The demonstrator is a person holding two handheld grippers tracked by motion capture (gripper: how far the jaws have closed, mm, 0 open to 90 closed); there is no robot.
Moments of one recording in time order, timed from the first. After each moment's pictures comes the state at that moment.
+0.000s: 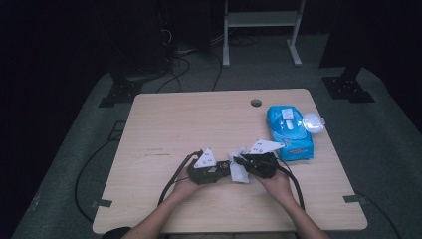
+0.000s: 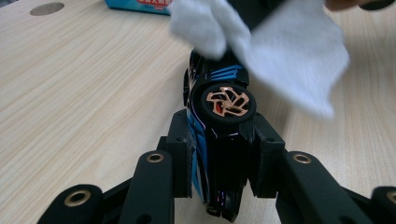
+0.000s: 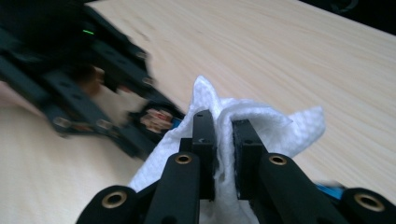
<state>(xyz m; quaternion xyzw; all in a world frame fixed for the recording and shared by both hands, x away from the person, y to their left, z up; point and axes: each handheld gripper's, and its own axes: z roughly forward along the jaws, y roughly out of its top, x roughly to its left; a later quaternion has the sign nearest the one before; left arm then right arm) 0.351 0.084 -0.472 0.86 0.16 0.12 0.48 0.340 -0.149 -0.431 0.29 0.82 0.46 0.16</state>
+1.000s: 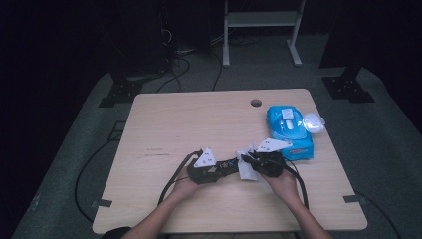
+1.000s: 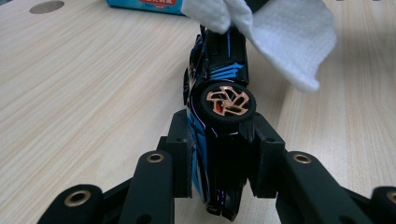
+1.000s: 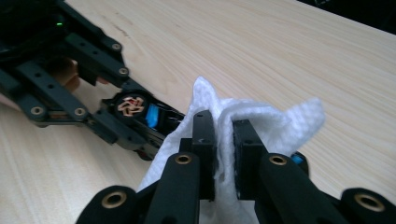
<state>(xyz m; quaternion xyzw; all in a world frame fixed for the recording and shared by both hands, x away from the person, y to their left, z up) 0.353 0.085 -0.471 0.86 0.16 0.12 0.47 0.340 -0.164 -0.429 0.31 0.82 0.45 0.17</state>
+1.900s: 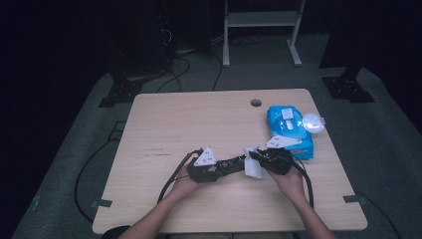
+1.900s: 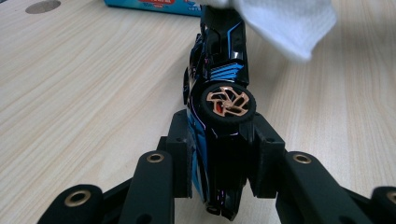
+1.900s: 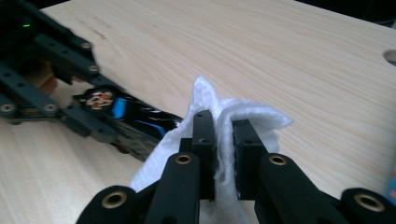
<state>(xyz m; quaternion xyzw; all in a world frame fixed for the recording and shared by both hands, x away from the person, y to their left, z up) 0.357 0.084 -0.470 0.86 0.15 0.12 0.47 0.346 -0.185 -0.429 0.35 0.80 0.45 0.17</state>
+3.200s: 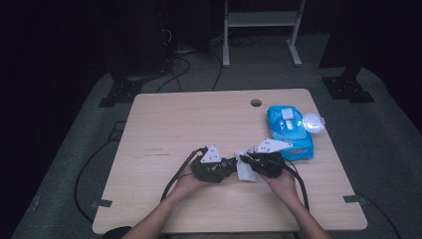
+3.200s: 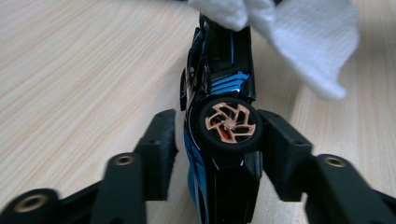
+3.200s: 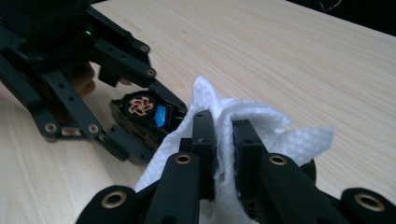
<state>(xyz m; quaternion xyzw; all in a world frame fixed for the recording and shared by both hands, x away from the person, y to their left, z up) 0.362 0.073 -0.467 0.87 0.16 0.11 0.44 0.340 -0.165 -0.431 0.31 0.81 0.47 0.17</state>
